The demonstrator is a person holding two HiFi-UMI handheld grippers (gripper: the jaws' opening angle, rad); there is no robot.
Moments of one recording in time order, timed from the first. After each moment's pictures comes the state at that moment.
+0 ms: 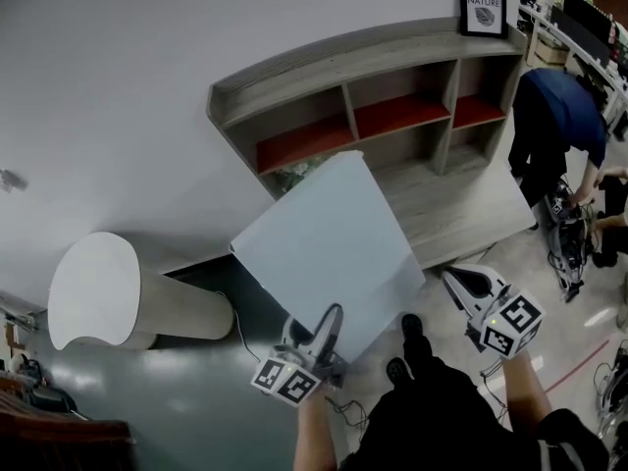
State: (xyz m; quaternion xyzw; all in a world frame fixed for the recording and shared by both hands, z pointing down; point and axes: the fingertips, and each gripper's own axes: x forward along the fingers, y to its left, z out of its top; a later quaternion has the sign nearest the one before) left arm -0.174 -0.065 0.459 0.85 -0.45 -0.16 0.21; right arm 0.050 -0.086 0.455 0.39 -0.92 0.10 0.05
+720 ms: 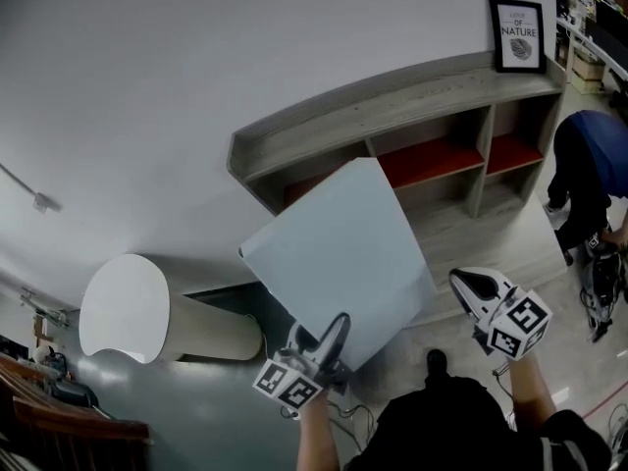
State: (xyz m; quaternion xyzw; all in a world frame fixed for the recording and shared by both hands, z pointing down) left arm -0.158 -0.167 0.403 0.87 -0.46 -0.14 0.16; right arm 0.060 -0.217 0.427 0.34 -0.93 0.10 0.00
